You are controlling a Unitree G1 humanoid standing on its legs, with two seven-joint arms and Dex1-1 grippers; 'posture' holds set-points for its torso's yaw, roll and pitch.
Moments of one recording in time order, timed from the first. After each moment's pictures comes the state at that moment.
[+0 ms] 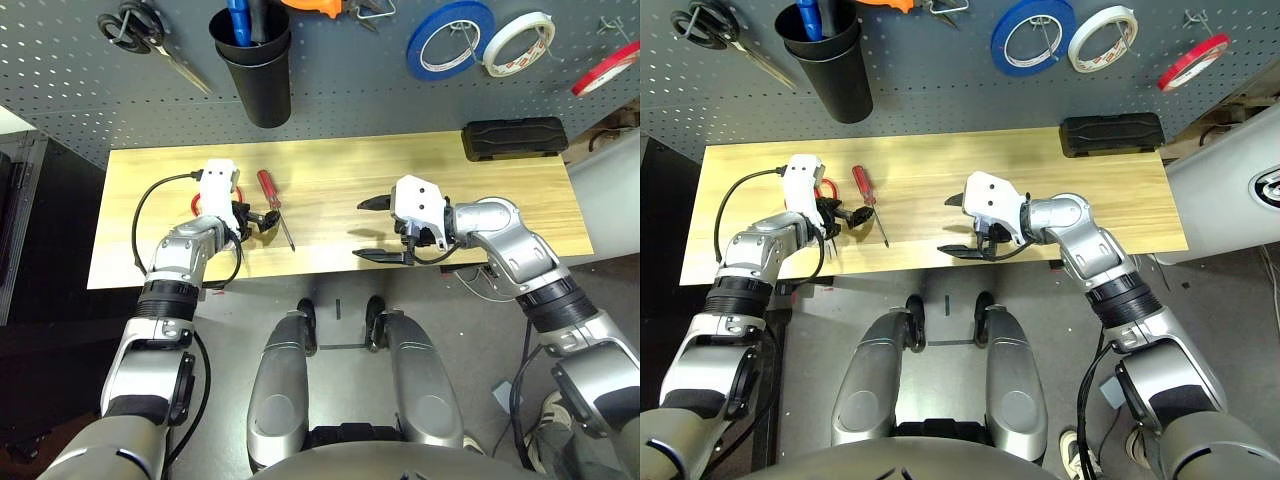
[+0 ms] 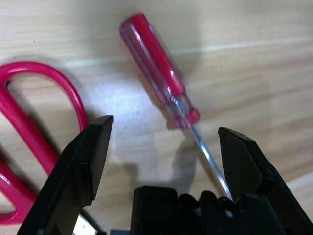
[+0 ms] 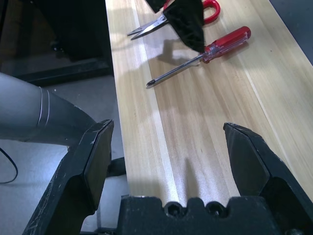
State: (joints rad) left arm -0.66 0.37 0.07 0.49 -0.19 0.68 -0.42; right arm -0.58 -0.47 0.32 0.18 0.07 0.10 1.07
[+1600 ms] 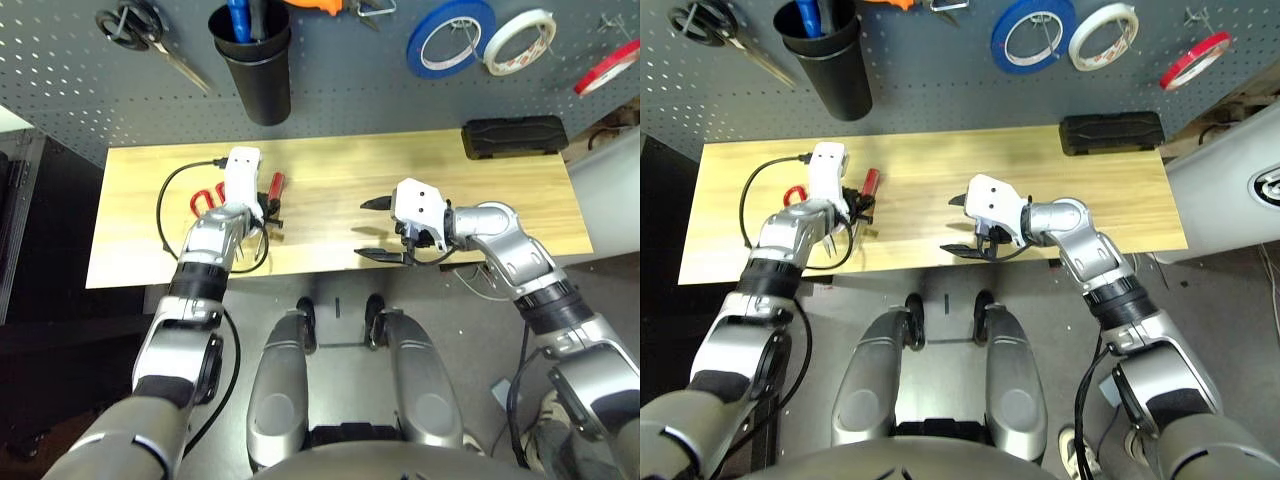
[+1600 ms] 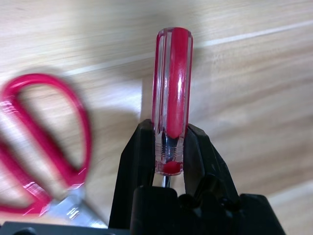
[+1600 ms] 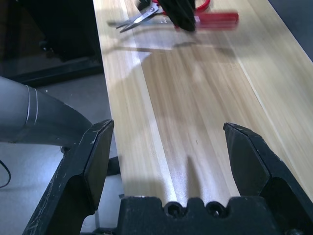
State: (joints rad) left arm -0.55 0.41 0.00 0.16 -0.08 0.83 -0.37; right arm -0.57 -0.46 0.29 0.24 0.06 0.06 1.04
